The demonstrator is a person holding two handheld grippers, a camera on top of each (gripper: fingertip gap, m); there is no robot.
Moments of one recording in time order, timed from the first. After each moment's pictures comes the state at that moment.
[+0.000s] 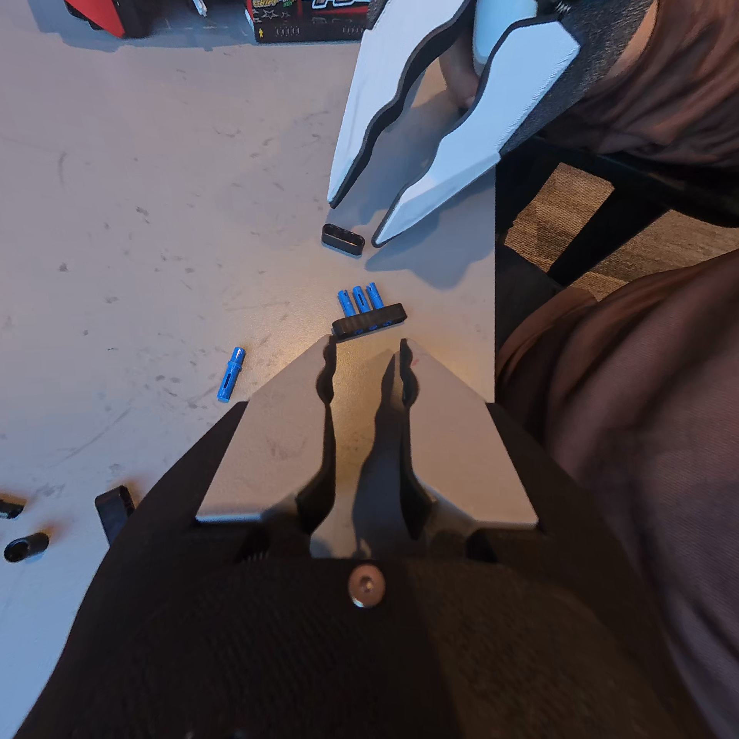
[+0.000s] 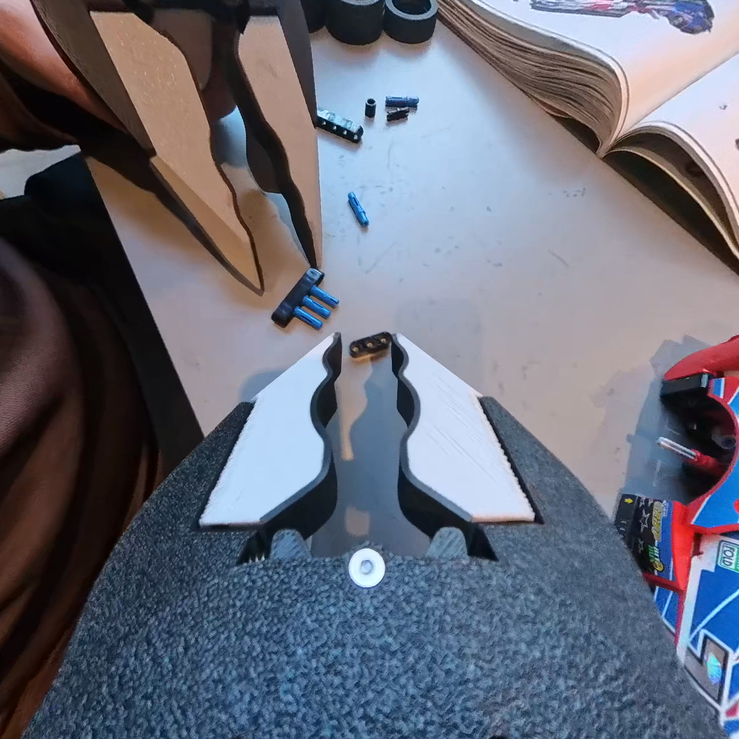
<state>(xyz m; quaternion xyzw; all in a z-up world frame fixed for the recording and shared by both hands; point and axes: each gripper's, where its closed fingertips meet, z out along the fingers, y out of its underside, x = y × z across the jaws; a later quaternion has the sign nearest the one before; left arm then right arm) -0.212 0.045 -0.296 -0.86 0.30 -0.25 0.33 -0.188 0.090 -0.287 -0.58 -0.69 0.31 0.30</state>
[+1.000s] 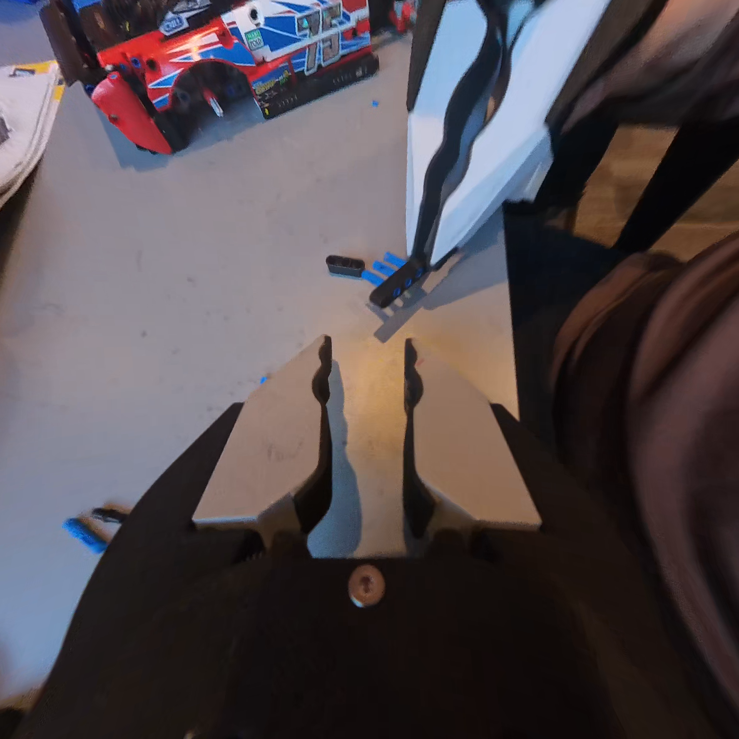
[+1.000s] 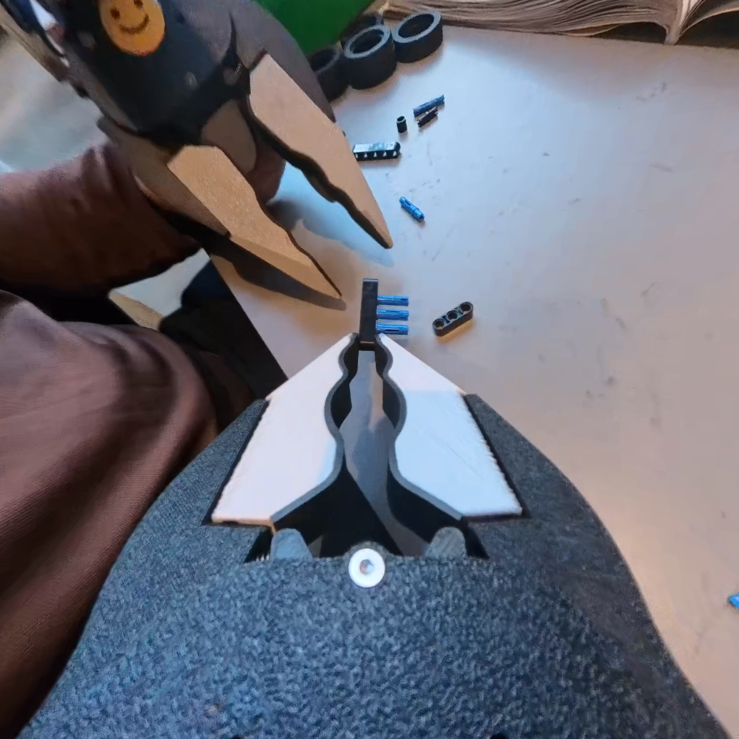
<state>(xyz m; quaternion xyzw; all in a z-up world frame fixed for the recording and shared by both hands) -0.211 0.049 -0.284 -0.82 0.38 -0.14 0.40 -0.174 0.051 -0.277 -0.66 -0.58 0.43 0.22</state>
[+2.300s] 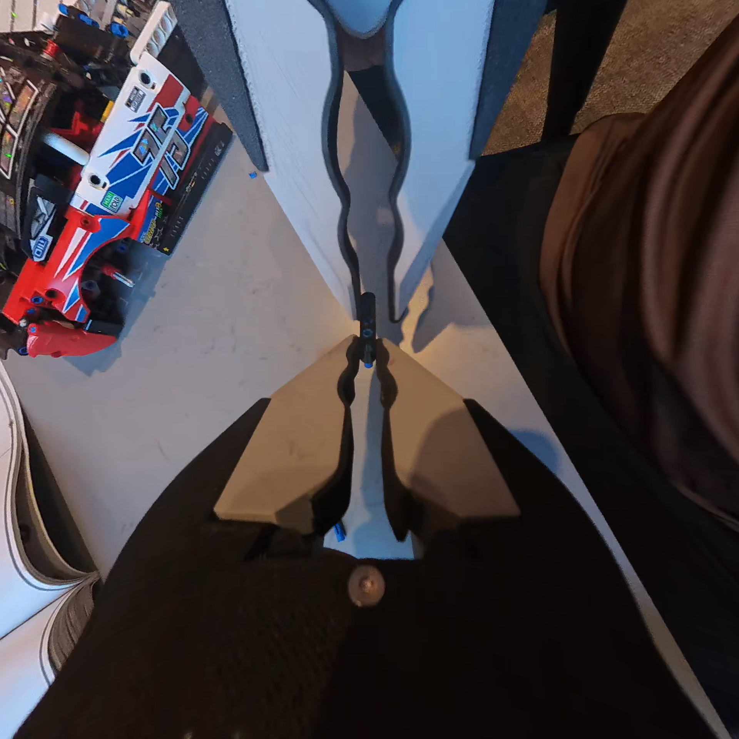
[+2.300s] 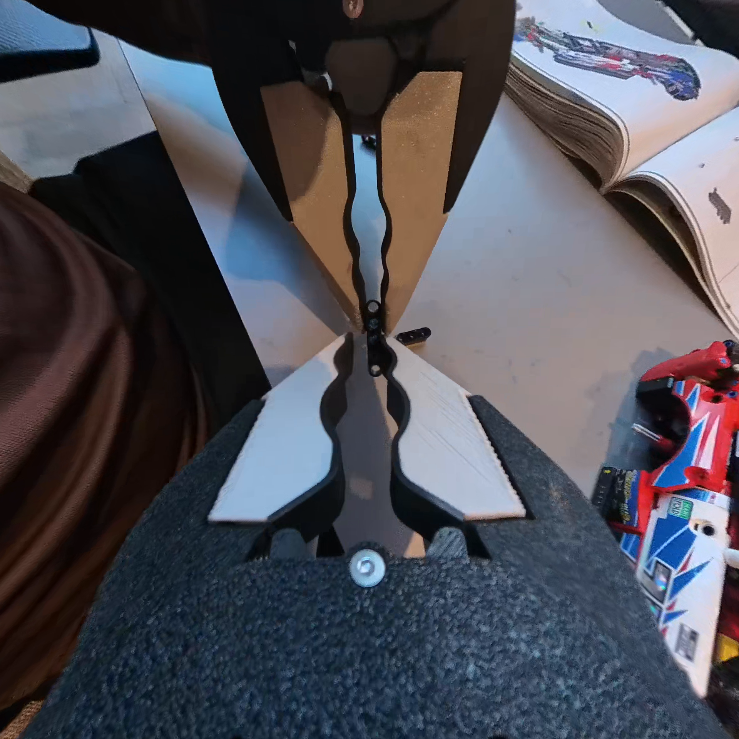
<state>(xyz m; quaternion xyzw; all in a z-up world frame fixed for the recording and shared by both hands) -0.164 0.066 -0.270 -0.71 0.63 -0.12 0.30 -0.164 0.063 -0.258 -0.55 -0.72 0.28 0.31</state>
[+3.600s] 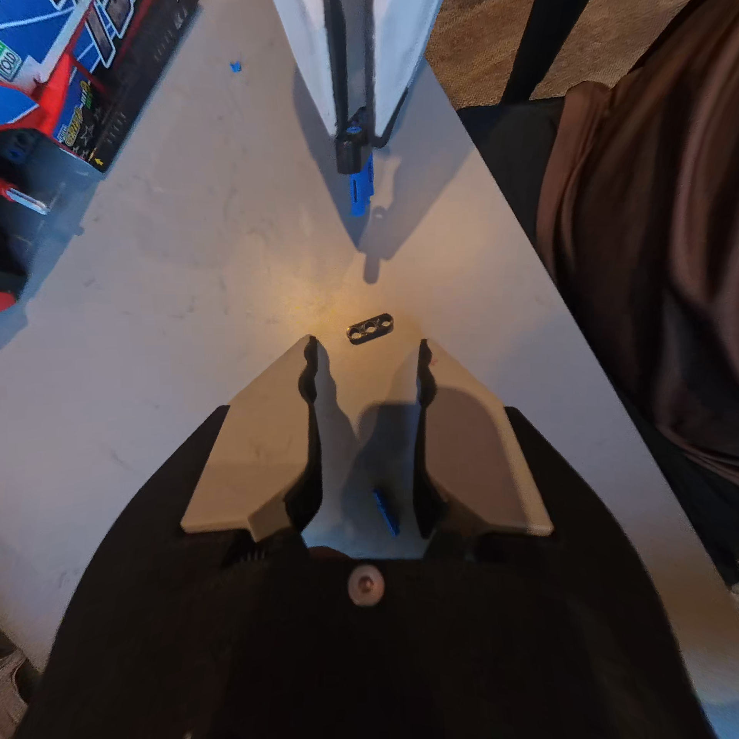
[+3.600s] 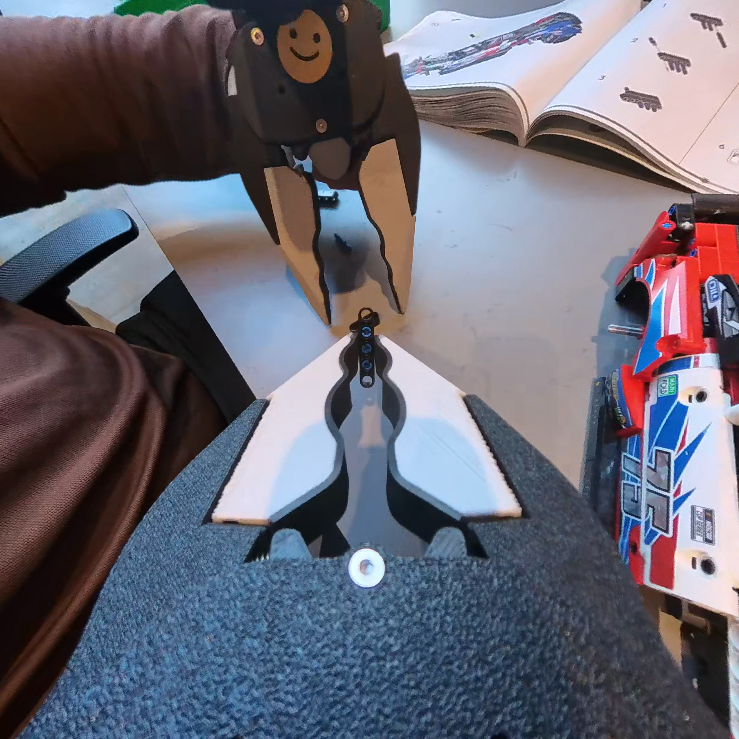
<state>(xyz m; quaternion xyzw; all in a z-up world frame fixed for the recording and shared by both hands) -0.187 0.091 -0.302 -0.73 0.62 -0.21 0.20 -0.143 0.106 -0.243 -0.65 -0.58 0.41 0.29</state>
